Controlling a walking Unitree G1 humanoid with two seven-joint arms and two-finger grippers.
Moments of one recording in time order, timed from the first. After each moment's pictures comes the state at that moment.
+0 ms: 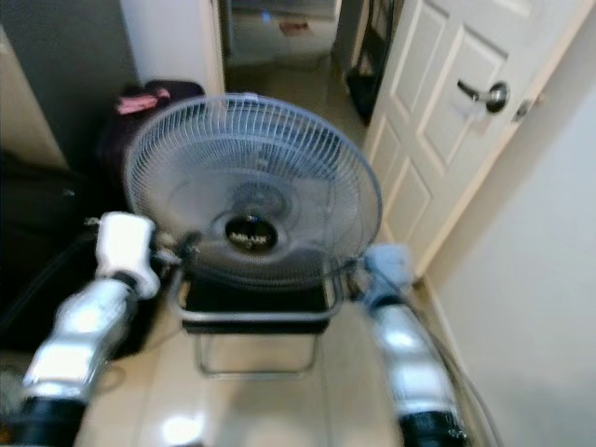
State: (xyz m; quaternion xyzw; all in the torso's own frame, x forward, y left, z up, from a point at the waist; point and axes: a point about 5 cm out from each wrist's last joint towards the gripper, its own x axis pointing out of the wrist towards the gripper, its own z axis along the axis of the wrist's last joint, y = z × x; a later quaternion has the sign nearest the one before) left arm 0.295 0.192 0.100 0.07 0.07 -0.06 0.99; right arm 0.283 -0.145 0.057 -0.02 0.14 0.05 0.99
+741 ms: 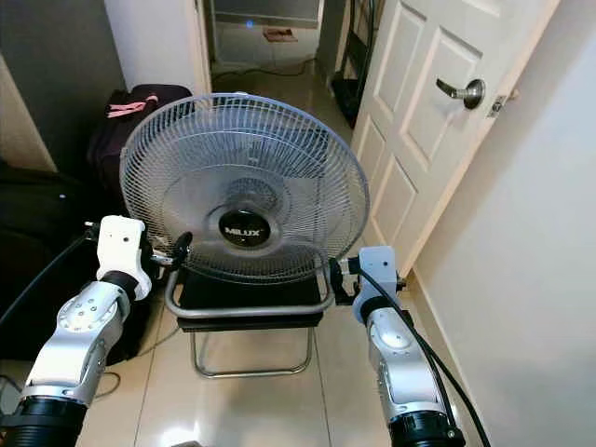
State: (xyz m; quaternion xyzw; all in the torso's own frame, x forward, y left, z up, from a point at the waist) left arm 0.295 0.188 0.100 0.07 0.07 -0.07 0.99; right arm 0.281 -0.153 0.055 -0.03 0.15 0.04 0.99
